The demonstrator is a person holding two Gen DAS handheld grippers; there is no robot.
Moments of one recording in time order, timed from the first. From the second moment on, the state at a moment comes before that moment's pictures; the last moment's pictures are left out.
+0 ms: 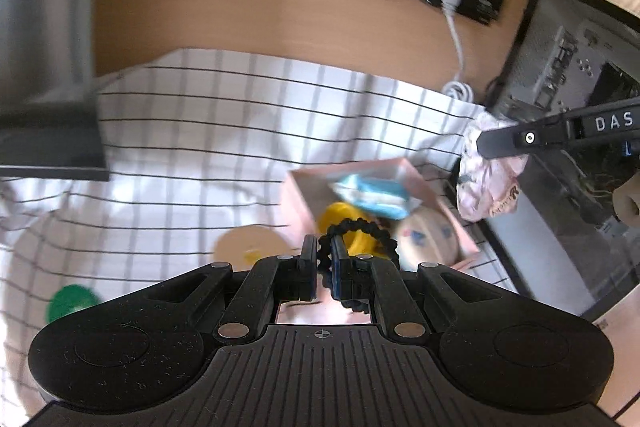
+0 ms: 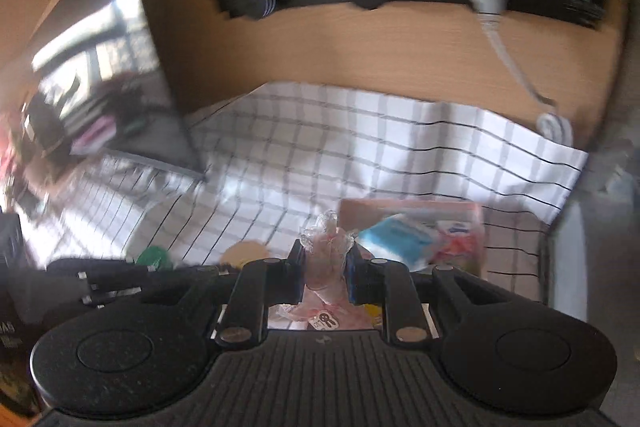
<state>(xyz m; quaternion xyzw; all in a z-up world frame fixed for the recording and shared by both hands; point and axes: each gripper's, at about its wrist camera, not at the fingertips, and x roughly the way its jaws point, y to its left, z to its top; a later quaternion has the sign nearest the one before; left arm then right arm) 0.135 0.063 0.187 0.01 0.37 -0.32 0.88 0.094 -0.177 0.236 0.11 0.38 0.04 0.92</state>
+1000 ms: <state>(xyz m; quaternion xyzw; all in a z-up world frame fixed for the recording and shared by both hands) 0.324 -0.081 0.078 0.04 0.56 -0.32 0.76 0.213 -0.267 0.072 0.23 0.42 -0.11 0.87</state>
